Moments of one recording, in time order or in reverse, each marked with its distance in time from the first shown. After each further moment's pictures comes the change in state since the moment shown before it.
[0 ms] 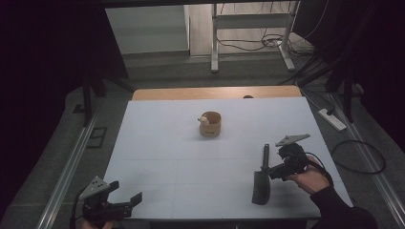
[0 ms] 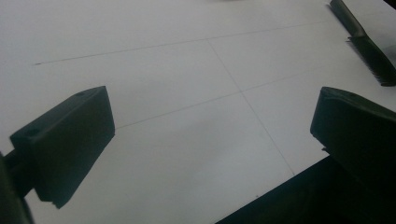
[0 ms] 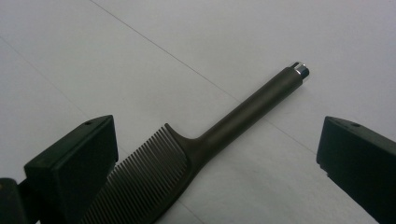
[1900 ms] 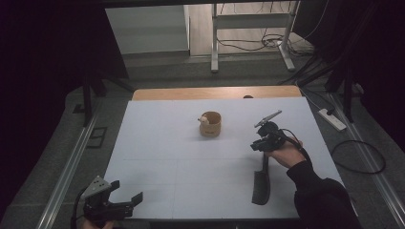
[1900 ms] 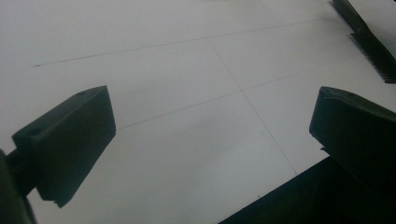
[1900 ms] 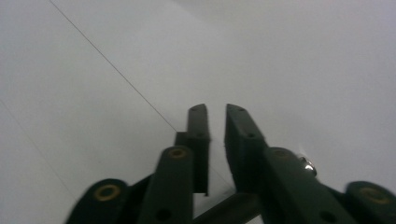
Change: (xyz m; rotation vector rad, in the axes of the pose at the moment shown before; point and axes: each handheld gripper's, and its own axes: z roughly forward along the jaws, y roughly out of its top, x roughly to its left) left arm -0.001 0.001 0.002 0.009 0.005 0.013; right arm -0.017 0.069 0.051 0.122 0.073 -0.078
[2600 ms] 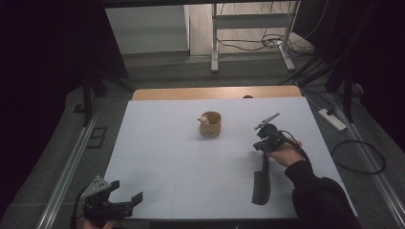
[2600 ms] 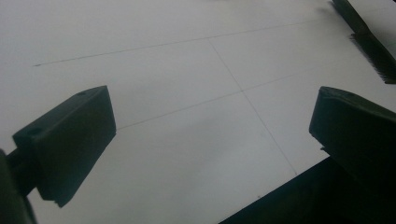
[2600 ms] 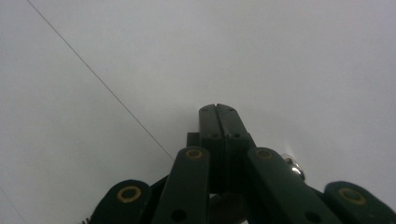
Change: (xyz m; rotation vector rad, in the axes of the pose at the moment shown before) left arm 0.000 0.000 0.000 0.000 0.000 -0.003; right arm -0.015 -0.009 0.023 0.031 -0.031 -0.032
